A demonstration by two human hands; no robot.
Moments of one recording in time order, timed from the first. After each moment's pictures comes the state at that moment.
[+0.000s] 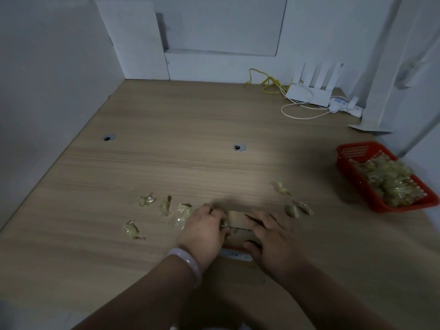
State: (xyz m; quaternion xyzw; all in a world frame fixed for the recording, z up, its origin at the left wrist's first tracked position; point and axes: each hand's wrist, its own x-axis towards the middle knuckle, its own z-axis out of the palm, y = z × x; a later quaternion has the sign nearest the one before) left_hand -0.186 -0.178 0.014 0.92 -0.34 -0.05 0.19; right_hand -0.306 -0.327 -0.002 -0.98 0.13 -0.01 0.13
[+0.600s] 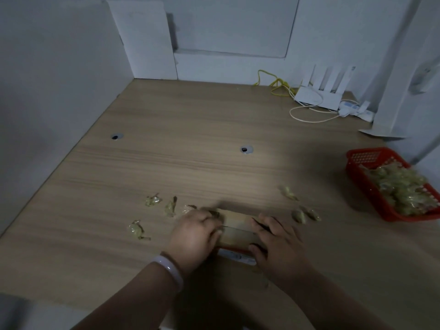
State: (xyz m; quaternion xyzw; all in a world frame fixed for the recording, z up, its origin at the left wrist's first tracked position) left_hand -0.175 -0.144 0.023 0.88 -0.43 0.00 0.18; right_hand -0.303 -0.320 0.002 -0.98 0.18 -0.03 0.10
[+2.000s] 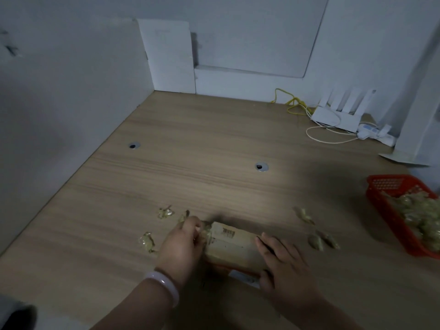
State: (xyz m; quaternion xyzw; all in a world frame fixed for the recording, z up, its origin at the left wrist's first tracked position) left_hand -0.142 -0.111 0.007 0.93 -0.21 -0.02 0.31; right_hand -0.286 -0.309 0.004 -0.98 0.10 -0.05 0.13
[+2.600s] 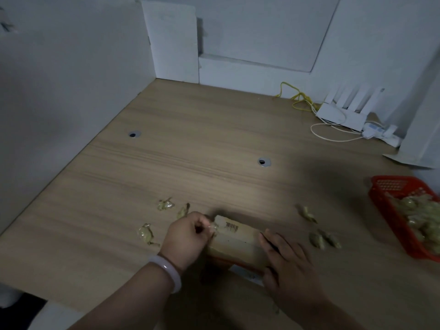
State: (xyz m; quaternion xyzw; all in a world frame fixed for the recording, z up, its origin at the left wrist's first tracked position) left_hand -0.128 -0.119 -0.009 0.87 -0.13 -0.10 0.46; right_hand -0.284 -0.315 -0.002 -0.98 0.05 -0.12 0.12
